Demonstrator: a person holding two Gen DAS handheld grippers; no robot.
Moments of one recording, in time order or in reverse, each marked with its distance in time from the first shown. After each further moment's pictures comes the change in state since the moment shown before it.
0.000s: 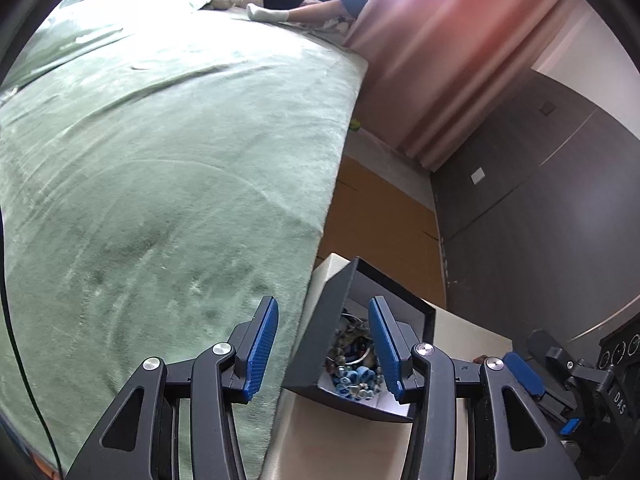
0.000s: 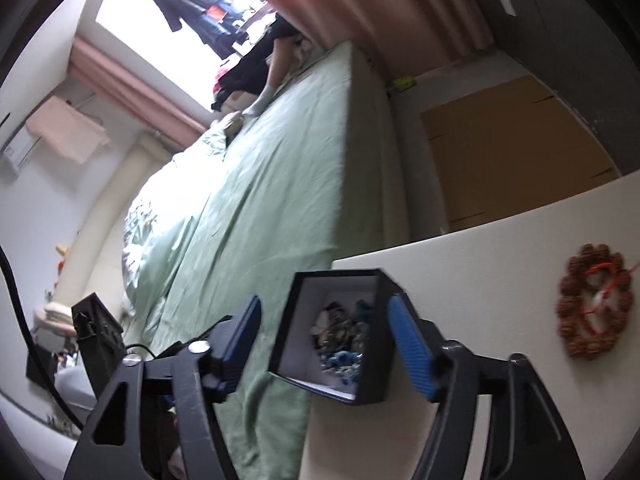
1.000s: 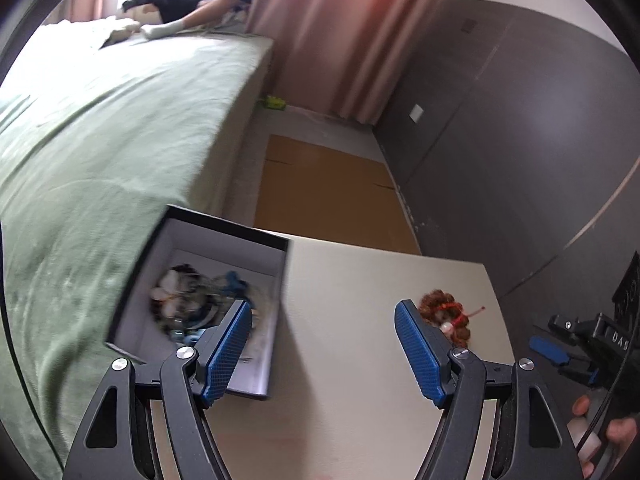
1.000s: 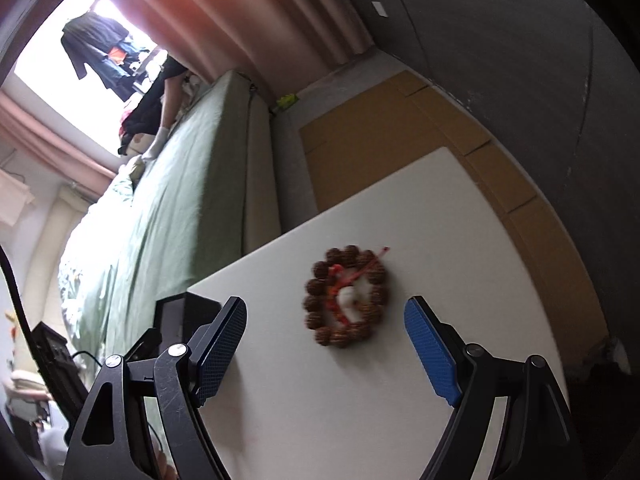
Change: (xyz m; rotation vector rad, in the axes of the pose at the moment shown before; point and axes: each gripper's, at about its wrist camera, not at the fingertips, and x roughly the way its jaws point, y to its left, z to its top) left arm 0.040 -0.125 -0.066 0.317 0.057 -0.068; right arm -0.110 -0.138 0.006 0.192 -0.043 -0.292
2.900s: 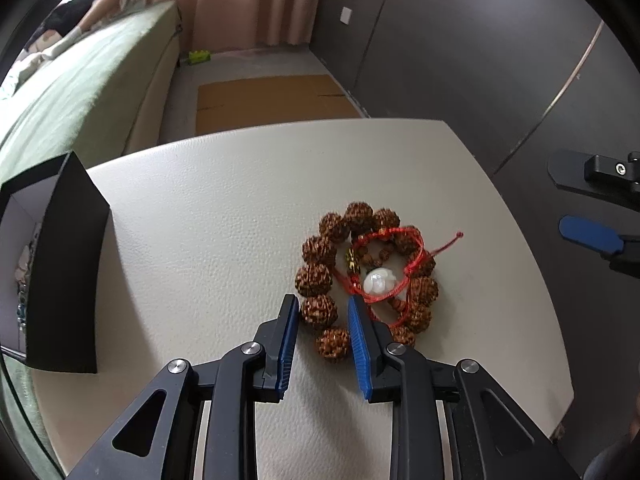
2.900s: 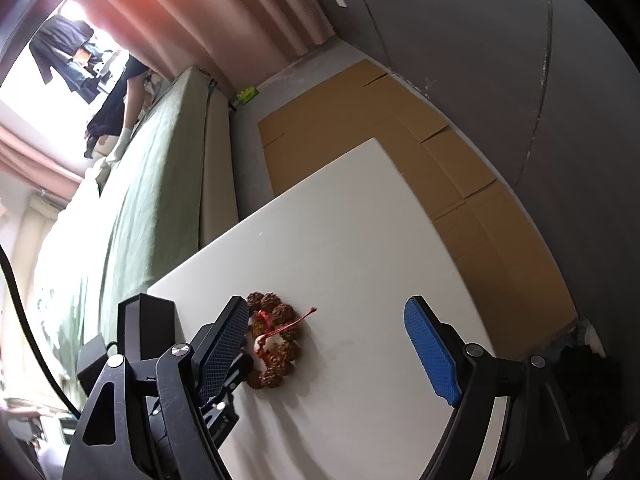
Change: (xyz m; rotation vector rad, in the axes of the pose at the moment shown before) left arm 0.081 -0.091 -0.070 0.290 0.253 -0.010; right arm -0.007 -0.036 0.008 0.043 0.046 -0.105
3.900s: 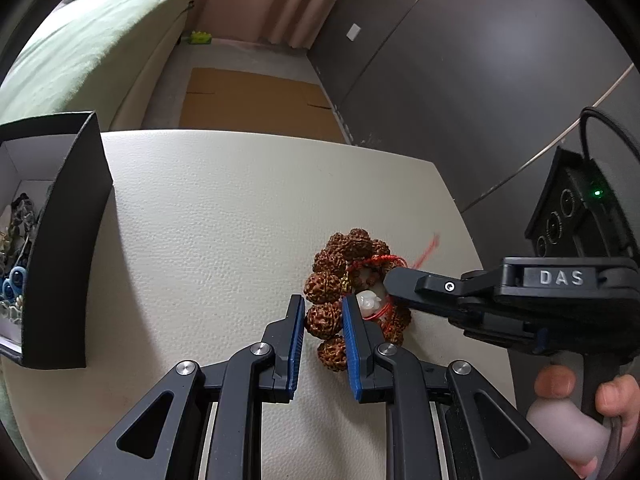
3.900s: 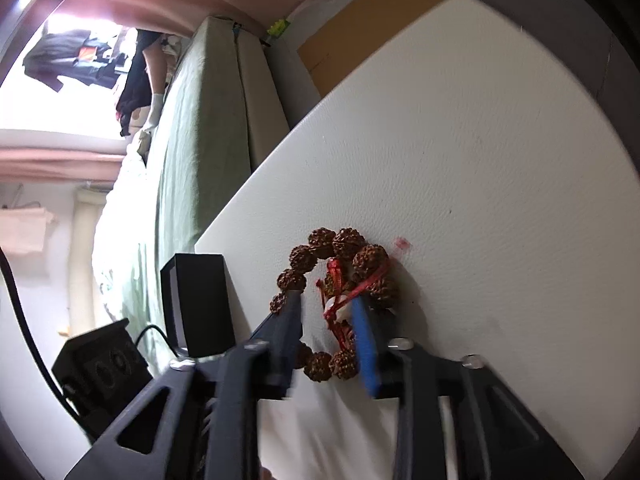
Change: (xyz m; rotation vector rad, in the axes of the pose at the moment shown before) left arm -0.011 0.034 0.011 -0.171 -0.026 -0.206; right arm 0.100 0.030 -0.027 0.136 0.286 0.280
